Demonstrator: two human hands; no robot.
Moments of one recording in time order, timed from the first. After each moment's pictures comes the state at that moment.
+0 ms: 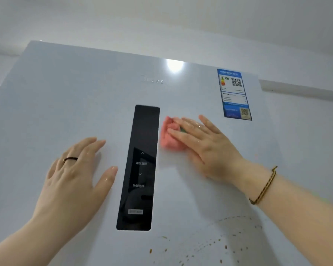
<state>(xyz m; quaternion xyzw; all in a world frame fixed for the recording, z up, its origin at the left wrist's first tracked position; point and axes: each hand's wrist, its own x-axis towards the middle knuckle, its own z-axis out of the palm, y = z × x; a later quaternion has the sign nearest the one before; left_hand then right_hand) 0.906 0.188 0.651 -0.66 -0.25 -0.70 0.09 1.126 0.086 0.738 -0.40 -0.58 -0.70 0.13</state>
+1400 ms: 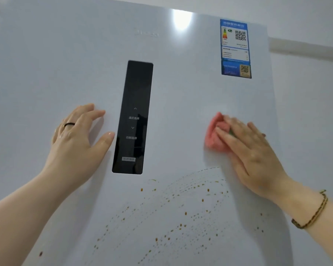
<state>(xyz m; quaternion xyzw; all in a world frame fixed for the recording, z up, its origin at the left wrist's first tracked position) 0.917 0.168 0.633 -0.68 -0.27 -0.68 0.03 1.200 0.044 0.645 -0.47 -0.57 -0.63 0.23</state>
